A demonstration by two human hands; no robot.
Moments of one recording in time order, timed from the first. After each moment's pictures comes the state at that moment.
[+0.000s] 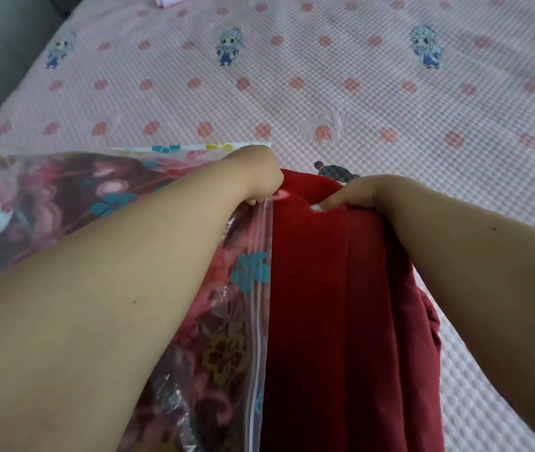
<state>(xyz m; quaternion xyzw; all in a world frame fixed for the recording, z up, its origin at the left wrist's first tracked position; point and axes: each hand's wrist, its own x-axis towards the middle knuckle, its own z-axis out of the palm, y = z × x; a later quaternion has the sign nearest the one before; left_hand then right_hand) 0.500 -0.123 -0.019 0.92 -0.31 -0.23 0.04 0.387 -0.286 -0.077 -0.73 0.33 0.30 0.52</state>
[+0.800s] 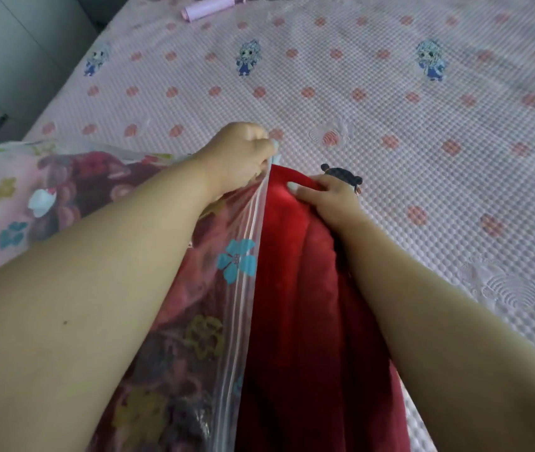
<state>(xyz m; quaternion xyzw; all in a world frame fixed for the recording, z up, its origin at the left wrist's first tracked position) 0.475 -0.065 0.043 0.83 -0.27 -0.25 0.40 0.360 -0.187 -0.039 -0.68 0.32 -0.05 0.66</state>
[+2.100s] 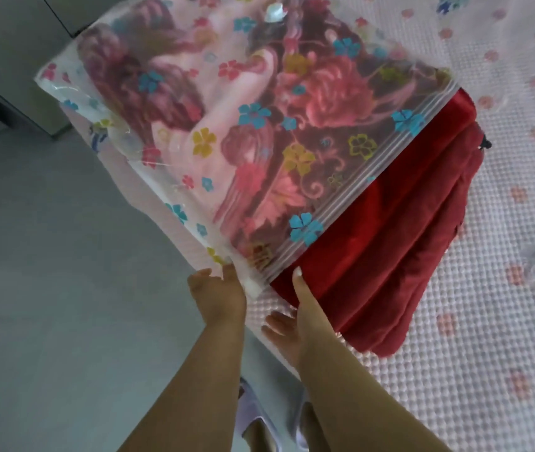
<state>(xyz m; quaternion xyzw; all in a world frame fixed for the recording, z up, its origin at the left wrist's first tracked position) 0.078 0.199 -0.064 0.72 0.51 -0.01 0.47 0.052 0.087 -0.040 -0.34 0.53 0.29 0.72</state>
